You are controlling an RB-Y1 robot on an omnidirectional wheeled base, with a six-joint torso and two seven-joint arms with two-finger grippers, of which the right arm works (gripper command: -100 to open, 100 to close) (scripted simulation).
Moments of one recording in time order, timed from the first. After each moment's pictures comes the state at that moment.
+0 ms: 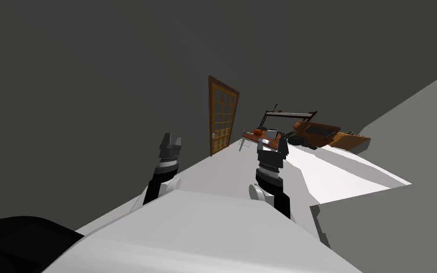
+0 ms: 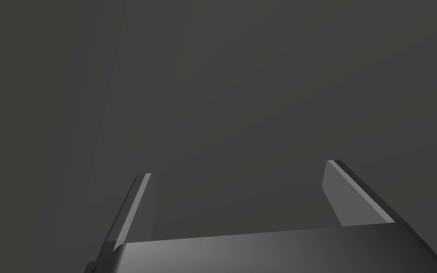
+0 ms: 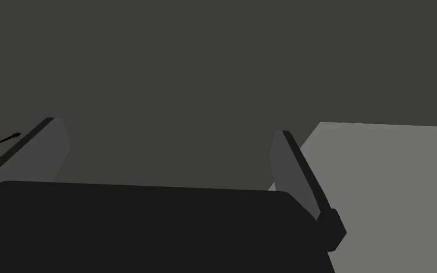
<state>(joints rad) 0.47 0.05 0.07 -2.37 -0.05 -0.55 0.07</state>
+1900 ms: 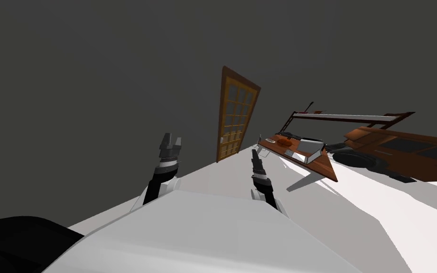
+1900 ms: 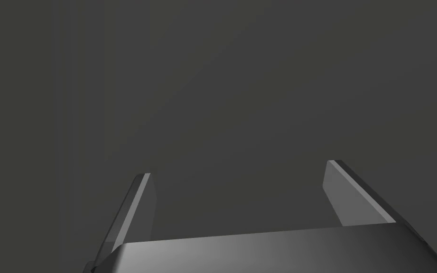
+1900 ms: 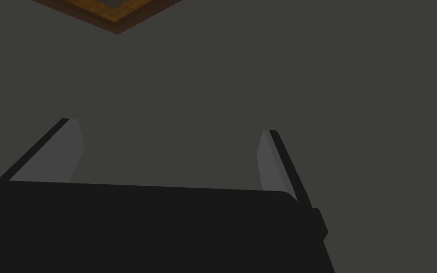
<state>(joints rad) 0.42 -0.07 -0.05 -1.98 0.14 -0.68 0.34</state>
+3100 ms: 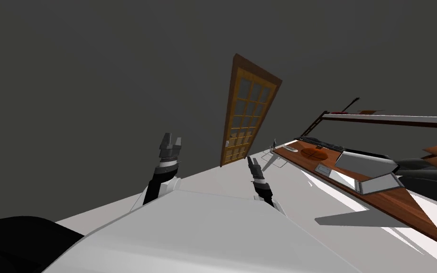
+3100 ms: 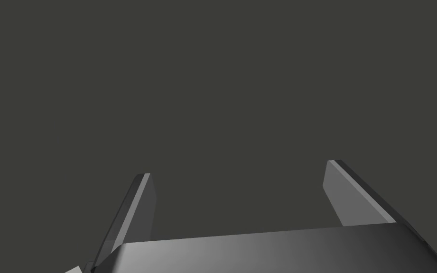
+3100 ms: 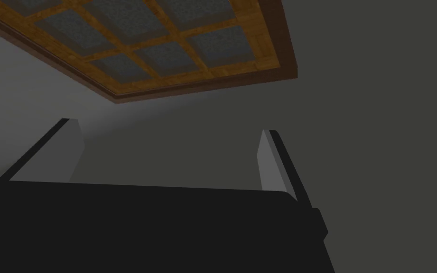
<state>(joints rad) 0.39 -0.09 -0.13 -1.73 0.26 -0.76 0.52</state>
